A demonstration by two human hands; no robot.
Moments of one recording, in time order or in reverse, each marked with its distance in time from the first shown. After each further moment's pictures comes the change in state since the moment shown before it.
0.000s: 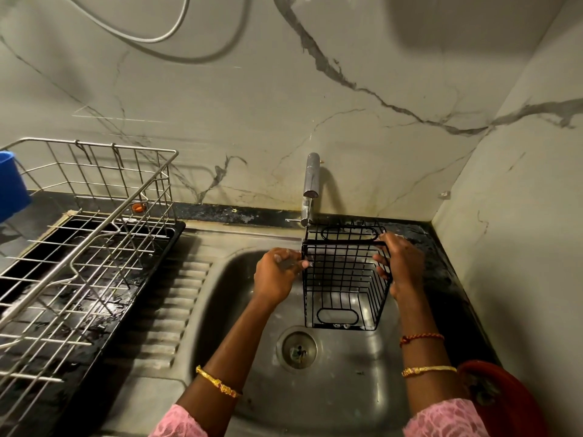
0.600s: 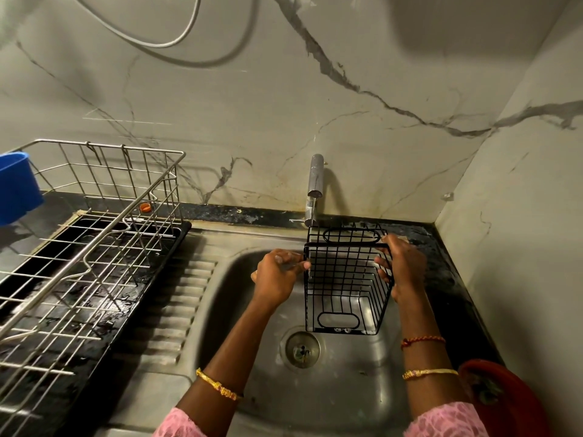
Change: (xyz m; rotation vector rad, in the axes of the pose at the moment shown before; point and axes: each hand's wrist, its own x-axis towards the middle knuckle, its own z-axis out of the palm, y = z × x) left_hand -0.009 0.003 -0.008 0.073 0.011 -0.024; right_hand -0.005 0.003 0.001 0.022 0.013 0.023
